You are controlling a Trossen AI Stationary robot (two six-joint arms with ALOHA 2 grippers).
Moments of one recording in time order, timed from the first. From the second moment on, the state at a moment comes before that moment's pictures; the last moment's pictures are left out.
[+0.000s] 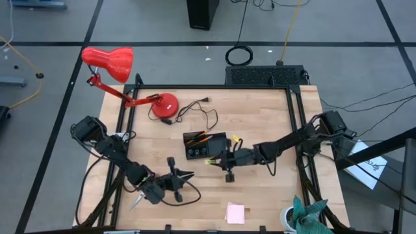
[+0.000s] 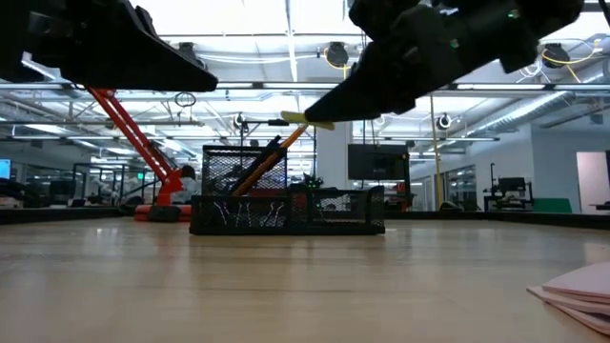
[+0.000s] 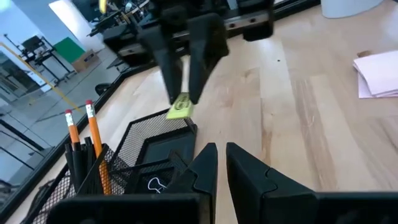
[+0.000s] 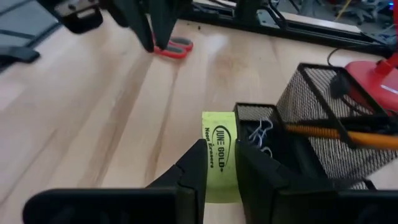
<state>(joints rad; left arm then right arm) -0.72 1.68 0.70 0.47 -0.97 -0.03 0.28 1.69 0.78 0.46 0.24 -0.02</state>
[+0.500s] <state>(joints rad) -0.74 1.63 0.70 0.49 -1.00 0.03 0.15 1.82 0.87 0.55 0.10 -0.10</state>
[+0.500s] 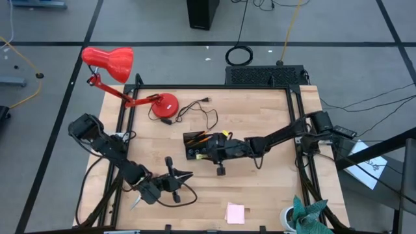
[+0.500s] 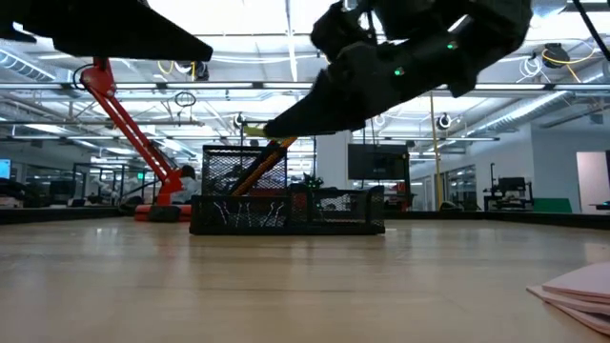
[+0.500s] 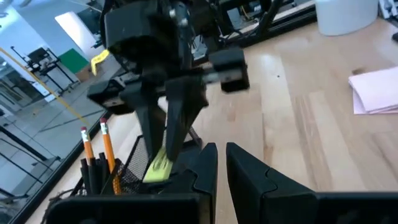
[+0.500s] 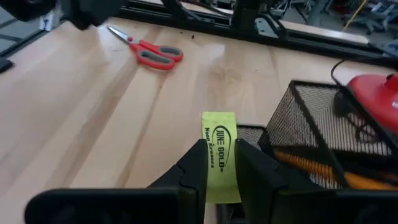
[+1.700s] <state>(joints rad) -0.75 1.61 0.70 0.49 -0.99 0.04 0.05 1.98 0.97 0.51 0.06 -0.08</state>
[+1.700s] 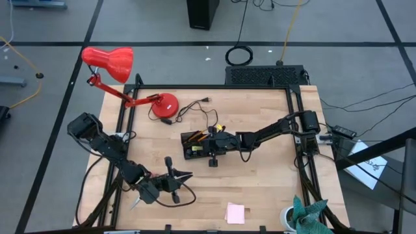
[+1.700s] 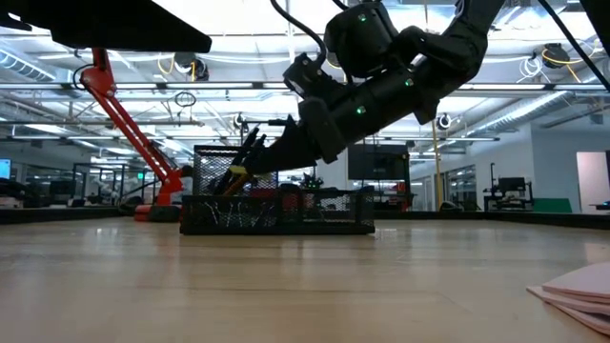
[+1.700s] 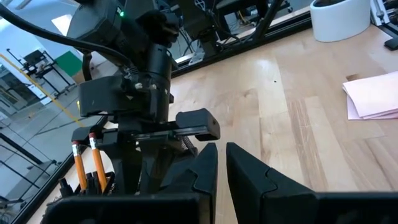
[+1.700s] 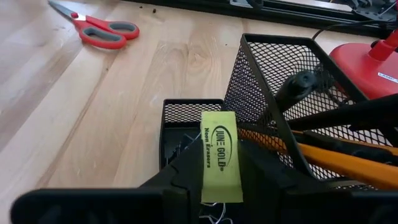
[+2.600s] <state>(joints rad) -0.73 1.61 0.70 0.34 -0.92 -0.22 0.15 1.75 0.96 0.20 0.13 -0.15</state>
